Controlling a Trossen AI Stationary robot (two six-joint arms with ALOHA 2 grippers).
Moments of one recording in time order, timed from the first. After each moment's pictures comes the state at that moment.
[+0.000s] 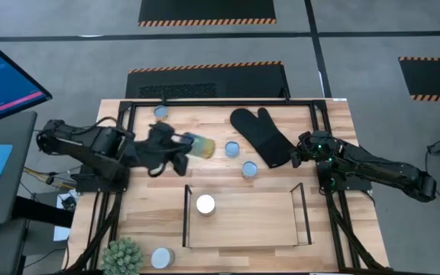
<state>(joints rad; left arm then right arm) -0.29 1.33 1.58 -0.91 -0.61 -0.92 -0.50 0.37 0.13 -0.39 -0.10 0.59</state>
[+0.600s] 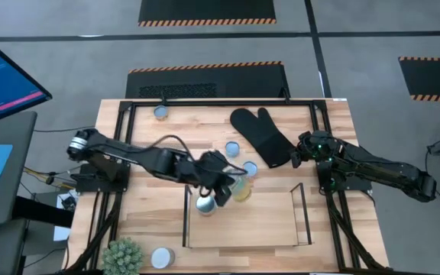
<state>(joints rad) -0.25 1.70 1.58 -0.55 -0.23 -0.73 -0.50 0.37 0.13 -0.39 -0.10 0.57</state>
